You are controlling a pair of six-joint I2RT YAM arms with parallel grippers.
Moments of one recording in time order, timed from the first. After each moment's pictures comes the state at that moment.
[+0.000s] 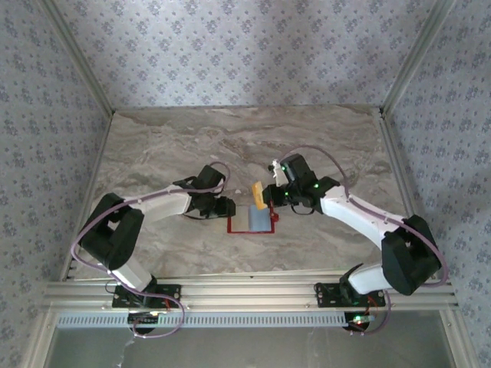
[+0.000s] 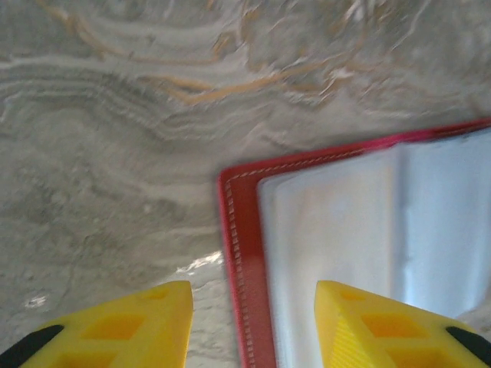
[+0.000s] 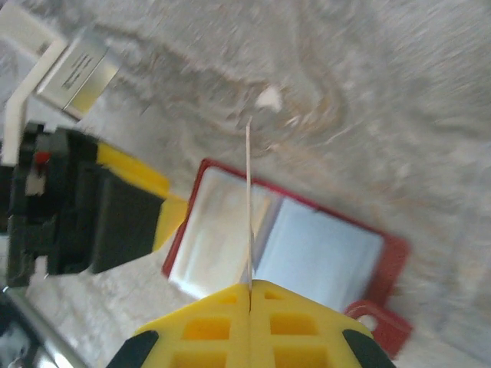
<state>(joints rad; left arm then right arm) -0.64 1.61 0.88 -0.41 0.23 -0.61 0.61 1.39 0.89 -0.36 -0.34 0.43</state>
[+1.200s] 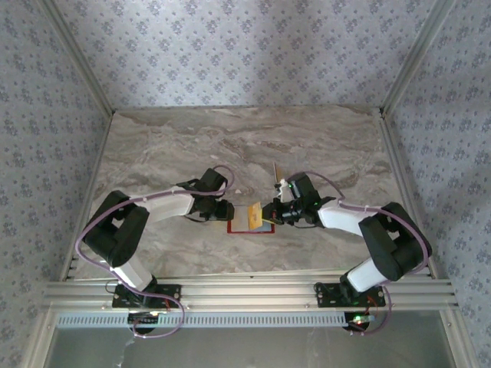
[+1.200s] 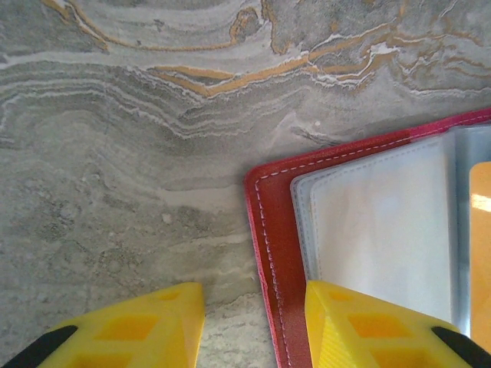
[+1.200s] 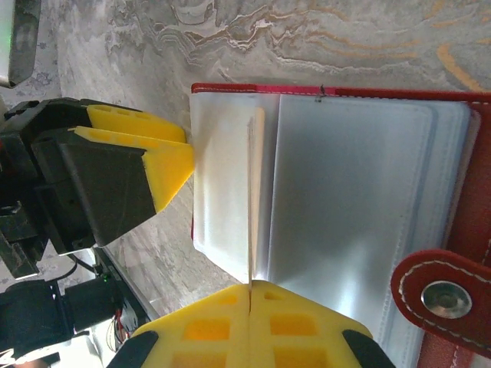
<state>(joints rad) -0.66 1.65 0.87 -0.39 0.19 -0.54 0.54 1.51 0.62 0.04 -0.64 0.77</state>
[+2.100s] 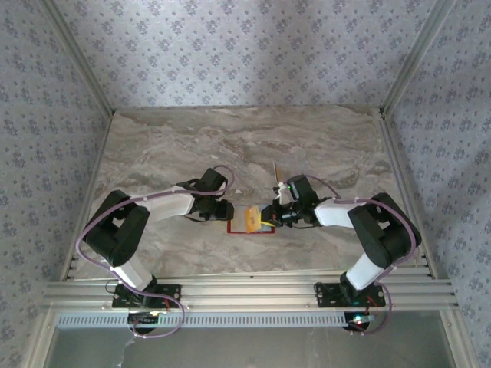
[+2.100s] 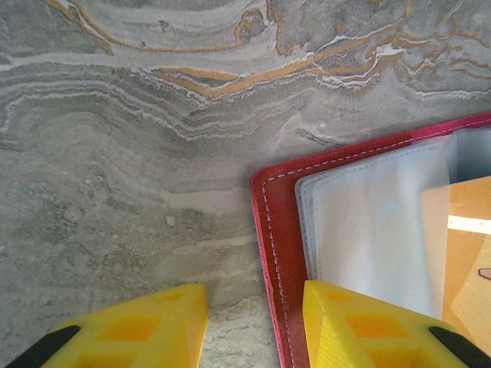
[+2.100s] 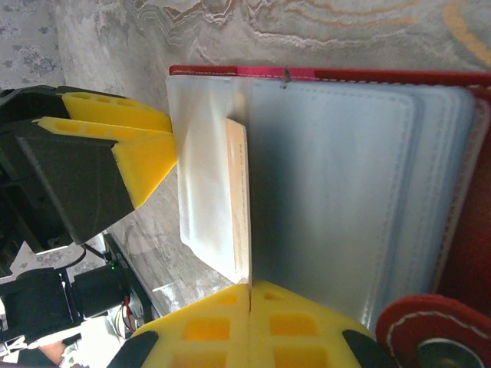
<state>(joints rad) -0.65 1.66 0.87 -0.39 0.19 -0.54 0.51 1.62 0.61 0.13 -0.73 0.77</state>
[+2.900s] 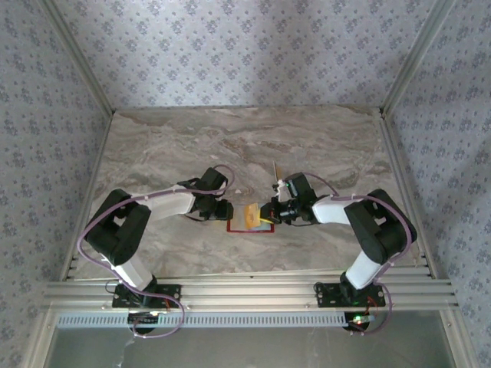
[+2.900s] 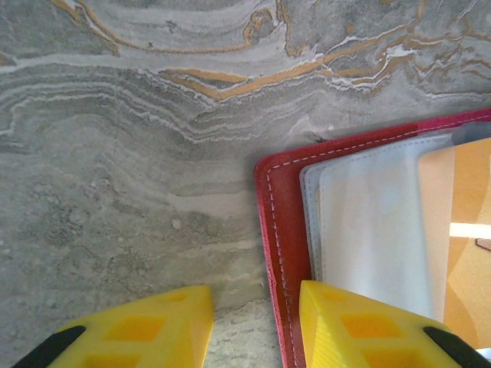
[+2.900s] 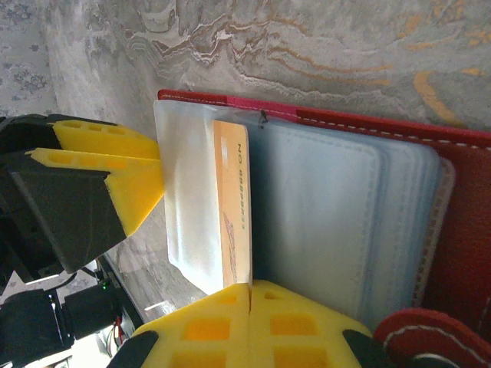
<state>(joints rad) -0.65 1.67 0.89 -0.40 0.19 -0.54 0.52 1.65 0.64 0.13 -0.69 0.78</state>
